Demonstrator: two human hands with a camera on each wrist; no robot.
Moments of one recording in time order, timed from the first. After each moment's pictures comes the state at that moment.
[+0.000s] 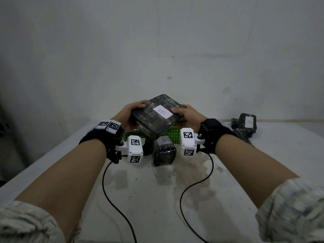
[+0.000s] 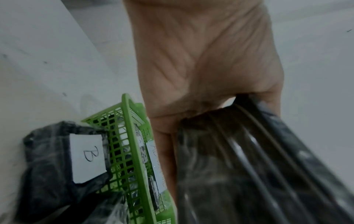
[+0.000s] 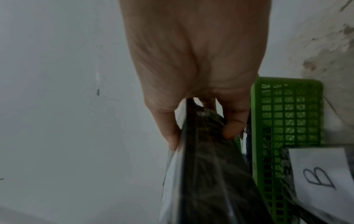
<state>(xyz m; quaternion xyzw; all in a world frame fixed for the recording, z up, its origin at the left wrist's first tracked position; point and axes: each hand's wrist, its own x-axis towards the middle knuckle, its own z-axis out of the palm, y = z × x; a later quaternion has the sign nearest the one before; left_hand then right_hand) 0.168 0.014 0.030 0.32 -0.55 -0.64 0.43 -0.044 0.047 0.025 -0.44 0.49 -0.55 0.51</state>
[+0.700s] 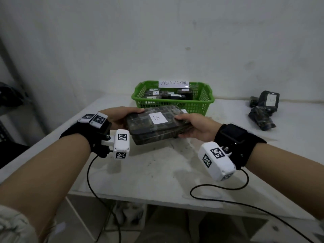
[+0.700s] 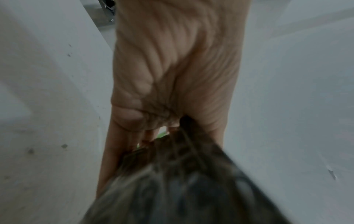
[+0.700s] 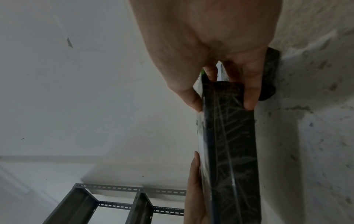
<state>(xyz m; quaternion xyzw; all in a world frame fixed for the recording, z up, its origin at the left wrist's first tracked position) 0.255 0.036 -0.029 0.53 -0.54 -0.60 0.25 0.011 0.109 -0.042 -0.43 0.53 -0.41 0.60</state>
